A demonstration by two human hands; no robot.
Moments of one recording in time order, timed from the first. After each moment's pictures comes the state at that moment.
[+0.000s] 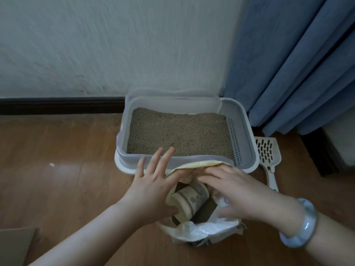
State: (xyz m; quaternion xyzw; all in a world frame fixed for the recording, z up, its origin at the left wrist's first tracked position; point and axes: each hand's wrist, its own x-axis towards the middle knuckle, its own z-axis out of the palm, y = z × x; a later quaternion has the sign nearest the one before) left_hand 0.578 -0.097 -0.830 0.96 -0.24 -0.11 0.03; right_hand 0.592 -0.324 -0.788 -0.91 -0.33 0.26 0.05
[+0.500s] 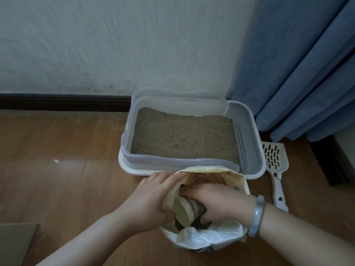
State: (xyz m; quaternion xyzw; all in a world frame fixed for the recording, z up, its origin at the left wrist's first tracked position) left_hand 0.570 -0.084 -0.838 0.93 -0.21 -0.17 0.24; right_hand 0.606 -0.286 -0.845 -0.87 -0.35 0.32 0.10
